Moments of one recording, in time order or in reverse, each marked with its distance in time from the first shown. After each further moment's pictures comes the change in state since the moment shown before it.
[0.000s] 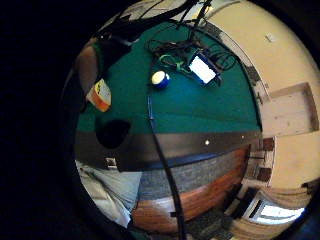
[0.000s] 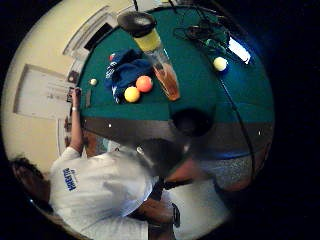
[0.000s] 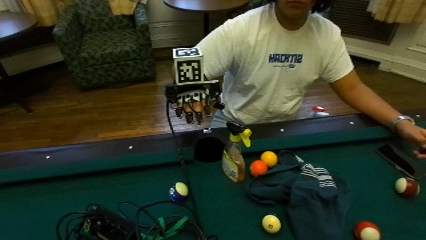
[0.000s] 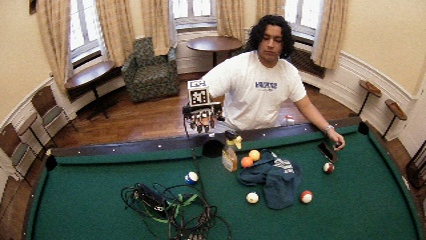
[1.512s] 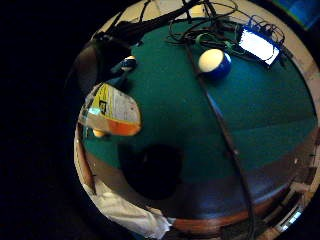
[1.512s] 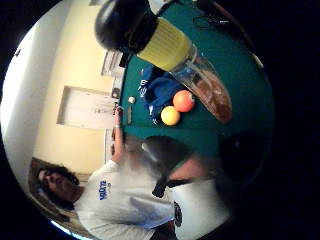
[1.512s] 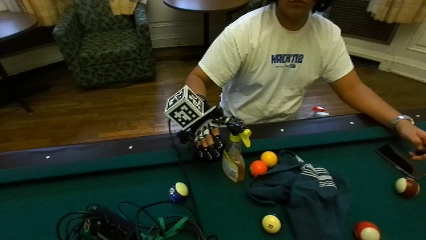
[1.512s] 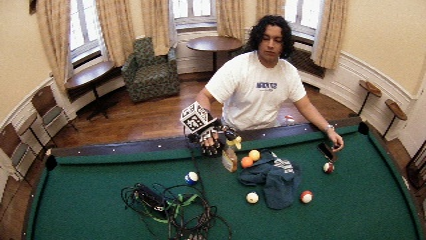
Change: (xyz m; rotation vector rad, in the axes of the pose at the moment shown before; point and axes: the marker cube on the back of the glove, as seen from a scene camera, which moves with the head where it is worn) arm -0.039 -0.055 0.091 0.058 -0.659 0.126
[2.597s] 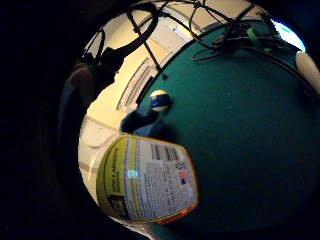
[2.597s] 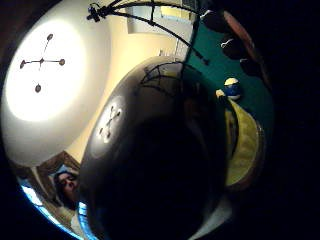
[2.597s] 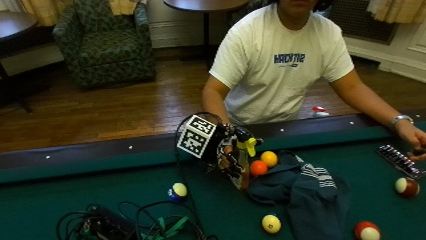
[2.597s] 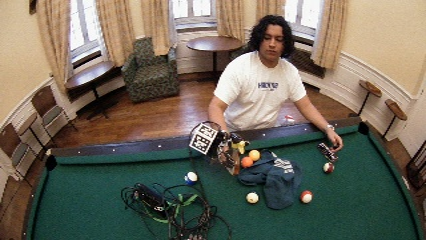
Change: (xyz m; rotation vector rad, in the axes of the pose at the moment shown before) arm -0.030 -0.079 0.064 0.317 -0.497 0.009
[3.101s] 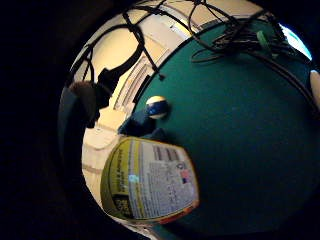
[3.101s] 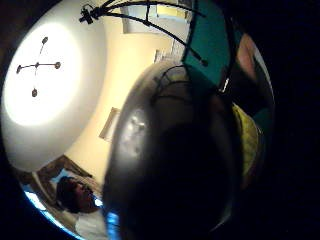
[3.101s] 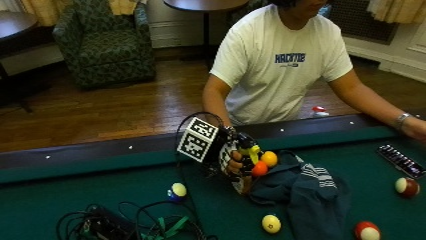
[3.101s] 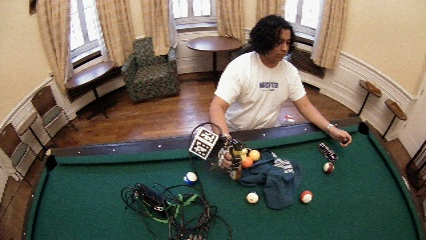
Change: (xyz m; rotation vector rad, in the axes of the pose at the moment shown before) arm -0.006 -0.023 0.008 -0.018 0.007 0.026
